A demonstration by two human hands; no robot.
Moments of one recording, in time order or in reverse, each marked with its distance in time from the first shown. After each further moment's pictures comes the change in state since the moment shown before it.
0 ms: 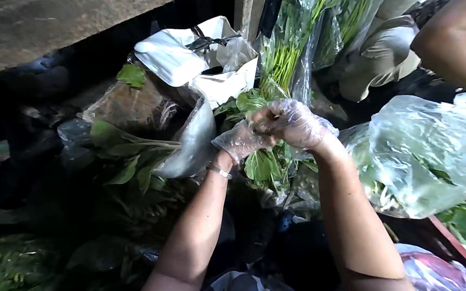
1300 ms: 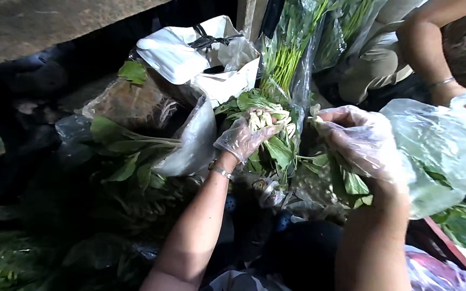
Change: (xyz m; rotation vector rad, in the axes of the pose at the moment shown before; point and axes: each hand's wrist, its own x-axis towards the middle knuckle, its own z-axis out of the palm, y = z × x) left_hand 0.001 0.002 0.003 0.169 0.106 0.103; right_hand -0.083 0.009 -0.018 0.124 0.516 0.023
